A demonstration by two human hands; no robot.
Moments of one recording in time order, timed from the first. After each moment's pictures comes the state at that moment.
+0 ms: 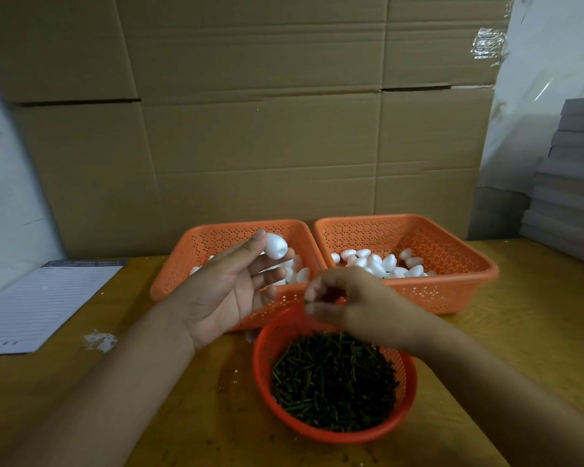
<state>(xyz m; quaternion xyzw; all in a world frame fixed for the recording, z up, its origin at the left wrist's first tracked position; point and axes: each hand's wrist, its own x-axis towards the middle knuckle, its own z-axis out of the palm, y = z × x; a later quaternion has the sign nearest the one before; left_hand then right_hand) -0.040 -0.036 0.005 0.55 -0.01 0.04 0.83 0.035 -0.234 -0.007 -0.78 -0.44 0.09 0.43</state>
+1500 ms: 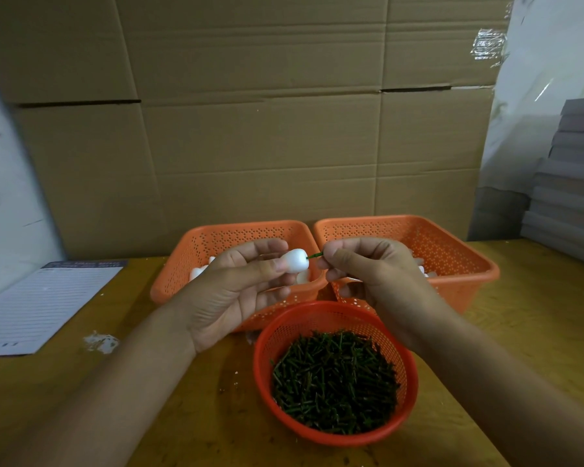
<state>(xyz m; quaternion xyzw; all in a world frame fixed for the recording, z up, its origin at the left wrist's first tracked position) -0.048 -0.042 0.009 0.57 -0.04 0.04 0.82 0.023 -0.235 0.014 -0.61 -0.27 0.12 0.74</state>
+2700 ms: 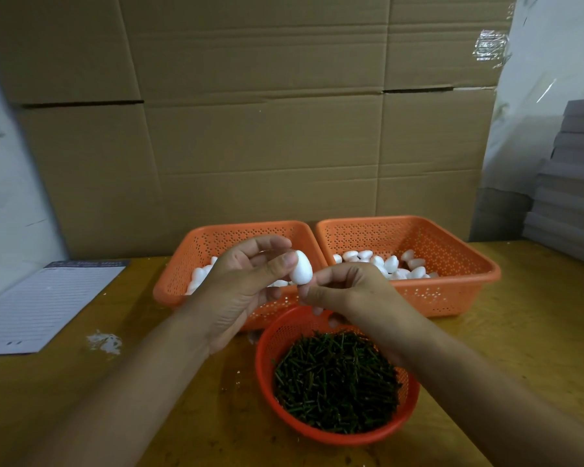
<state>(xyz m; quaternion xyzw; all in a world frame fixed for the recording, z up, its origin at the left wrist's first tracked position) -0.048 -0.052 0.006 0.64 -0.03 0.13 0.76 0.019 -0.223 -0.006 -0.70 -0.31 0.16 0.62</state>
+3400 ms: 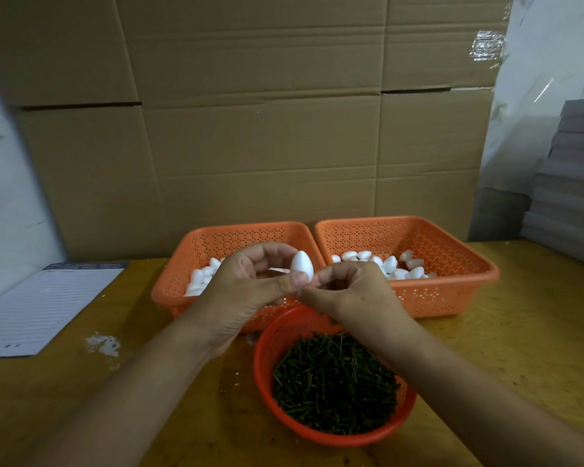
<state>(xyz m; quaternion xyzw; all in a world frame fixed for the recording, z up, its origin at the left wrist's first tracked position) -0.045 -0.053 -0.001 0.70 -0.04 0.15 0.69 0.017 -0.217 -0.010 -0.70 -0.30 0.06 0.65</state>
